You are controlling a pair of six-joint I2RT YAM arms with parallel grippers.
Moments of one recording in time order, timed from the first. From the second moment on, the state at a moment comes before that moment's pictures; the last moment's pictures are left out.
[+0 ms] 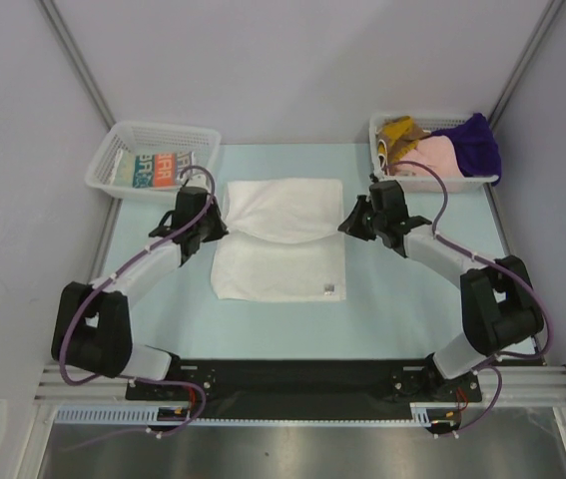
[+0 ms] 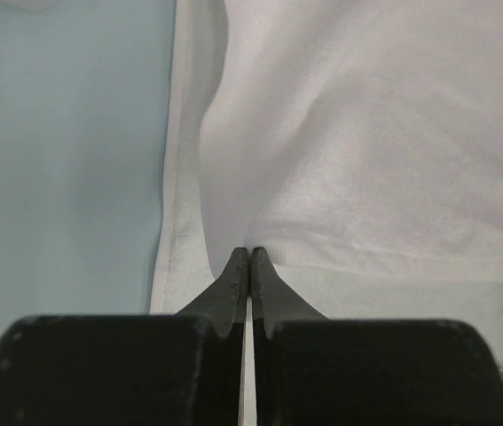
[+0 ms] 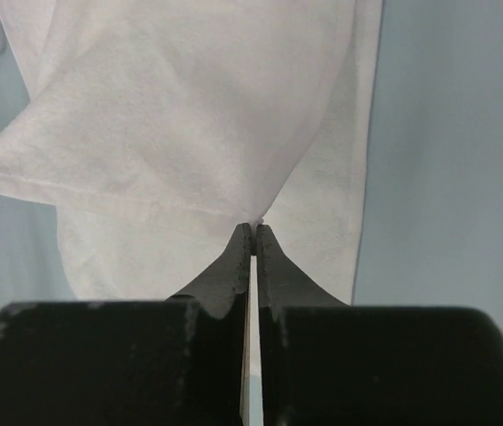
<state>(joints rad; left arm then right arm) -0.27 1.42 0.89 -0.14 -0.06 -0.42 0.39 1.57 0.99 -0.09 -0.14 0.65</state>
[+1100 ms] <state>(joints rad) -0.29 1.07 0.53 -0.05 -0.15 -0.50 0.47 1.33 0.73 -0.08 -0.09 0.67</state>
